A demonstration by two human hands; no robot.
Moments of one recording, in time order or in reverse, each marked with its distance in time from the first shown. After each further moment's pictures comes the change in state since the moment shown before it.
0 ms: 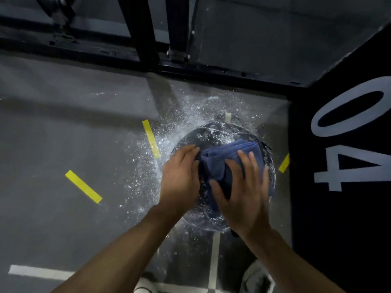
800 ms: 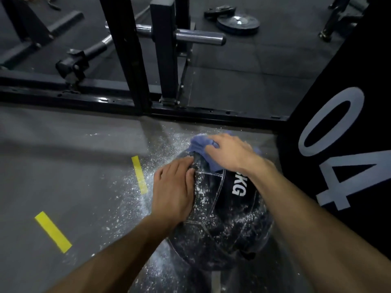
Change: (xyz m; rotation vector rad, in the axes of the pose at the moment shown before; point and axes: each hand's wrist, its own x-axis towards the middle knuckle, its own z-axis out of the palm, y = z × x) left_hand 0.006 -0.021 0.057 0.179 0.231 0.290; right_hand 0.130 0.027 -0.010 0.117 -0.434 0.016
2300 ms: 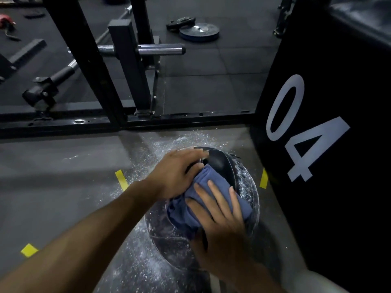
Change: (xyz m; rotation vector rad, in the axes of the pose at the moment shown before) left_hand 0.059 0.042 -0.027 -0.086 -0.480 0.434; right_hand -0.172 0.024 0.137 -0.072 0.643 -0.300
